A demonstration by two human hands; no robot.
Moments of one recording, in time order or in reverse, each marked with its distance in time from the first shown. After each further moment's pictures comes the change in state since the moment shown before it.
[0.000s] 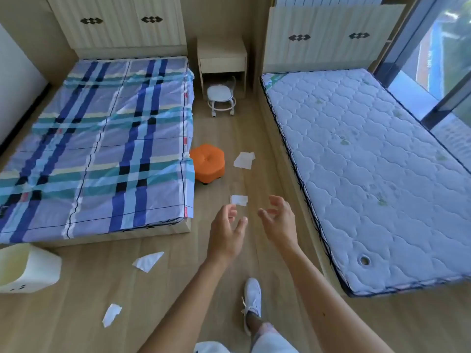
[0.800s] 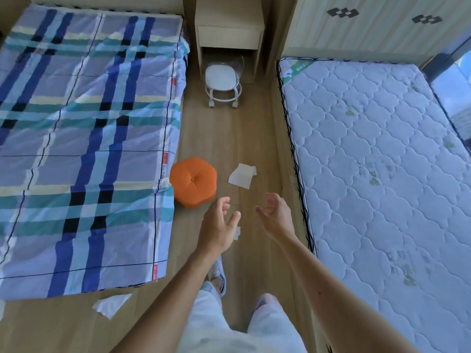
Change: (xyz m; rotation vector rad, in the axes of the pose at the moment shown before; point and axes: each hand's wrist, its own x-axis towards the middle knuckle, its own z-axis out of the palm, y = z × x) left_hand 0.480 0.017 0.078 0.071 -0.051 -0.135; right_hand 0.491 -0.020 0.101 -0.243 -0.244 0.129
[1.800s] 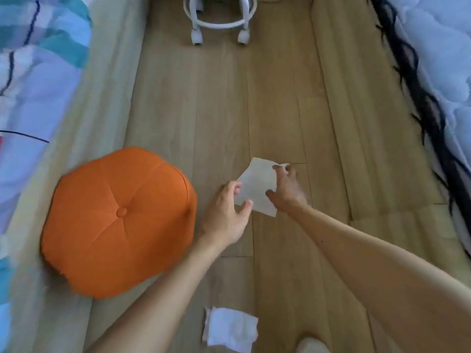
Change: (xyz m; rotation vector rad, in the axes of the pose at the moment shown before) left_hand 0.518 -0.372 0.316 0.218 -0.103 0.014; right_hand 0.644 0.336 0.367 -0.487 -0.135 -0.065
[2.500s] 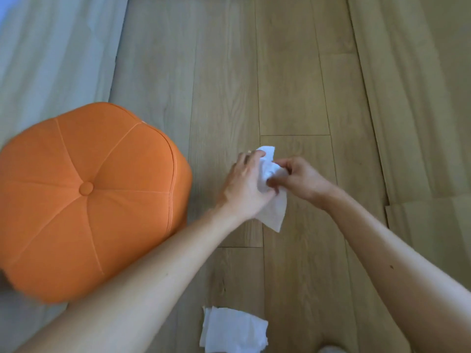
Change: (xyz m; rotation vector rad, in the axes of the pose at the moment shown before) left_hand 0.063 -0.059 0.080 0.073 -0.043 0.176; right_hand 0.002 0.020 0.031 0.724 -0.366 -0.235
